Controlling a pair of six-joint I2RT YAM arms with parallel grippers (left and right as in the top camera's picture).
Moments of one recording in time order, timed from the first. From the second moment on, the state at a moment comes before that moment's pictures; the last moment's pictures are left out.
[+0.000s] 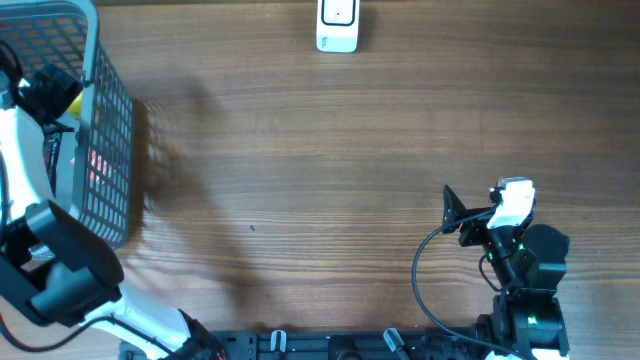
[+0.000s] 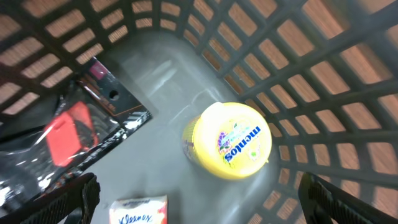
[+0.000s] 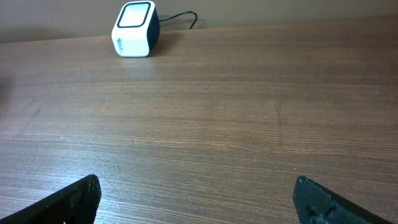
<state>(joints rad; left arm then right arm) 0.53 1.89 1.59 -0.64 -0.01 -0.38 -0.07 0.43 0.18 -0.12 -0.23 0.03</state>
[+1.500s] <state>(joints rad) 0.47 2.13 1.59 -0.47 -0.03 -0.20 -0.07 0.54 0.18 -0.06 -0.23 0.03</state>
